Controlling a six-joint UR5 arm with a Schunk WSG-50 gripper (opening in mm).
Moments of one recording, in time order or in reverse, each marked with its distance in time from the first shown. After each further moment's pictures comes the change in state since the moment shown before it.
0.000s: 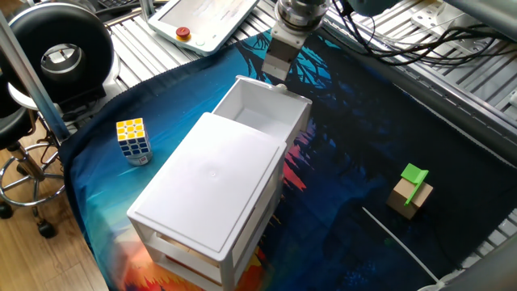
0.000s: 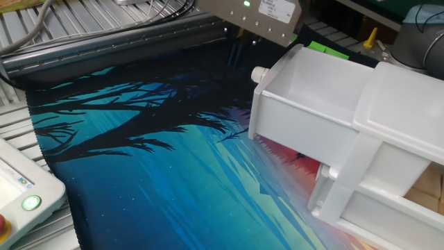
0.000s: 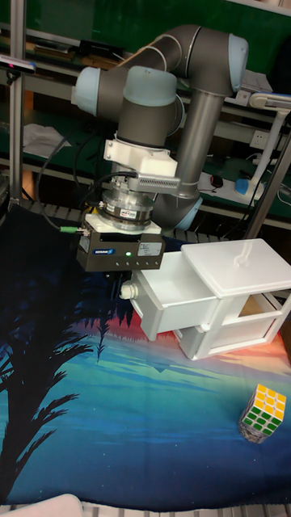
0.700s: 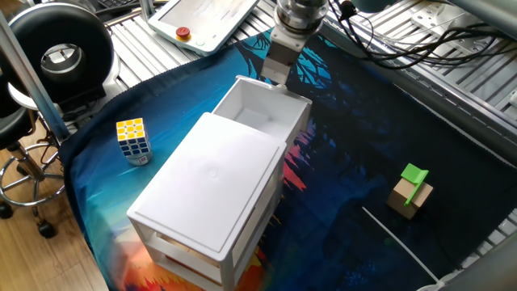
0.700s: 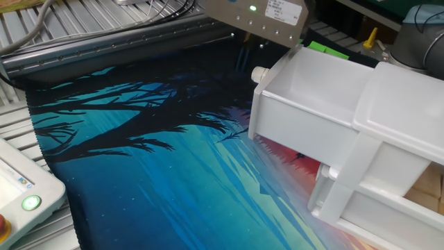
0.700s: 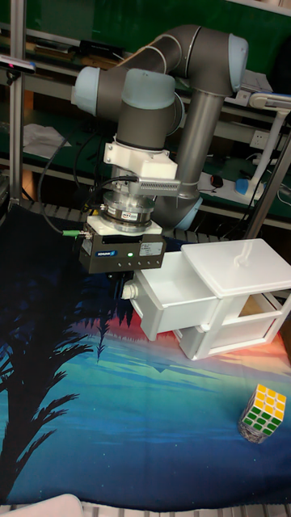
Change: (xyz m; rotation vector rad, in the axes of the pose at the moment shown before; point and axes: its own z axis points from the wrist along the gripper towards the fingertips) arm 0.007 0.003 0.003 -0.008 0.021 -0.034
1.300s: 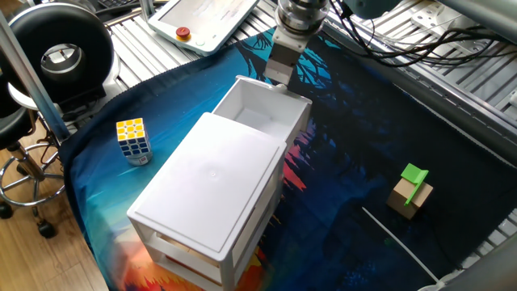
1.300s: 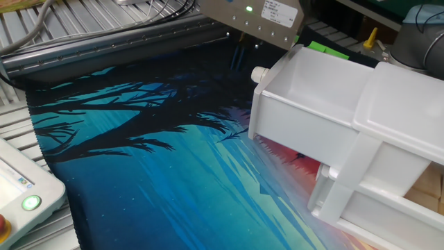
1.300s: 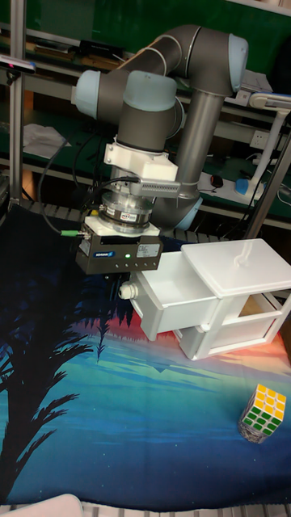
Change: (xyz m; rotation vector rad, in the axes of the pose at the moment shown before) arm 0.000 -0.004 0.003 0.016 -0.004 -0.028
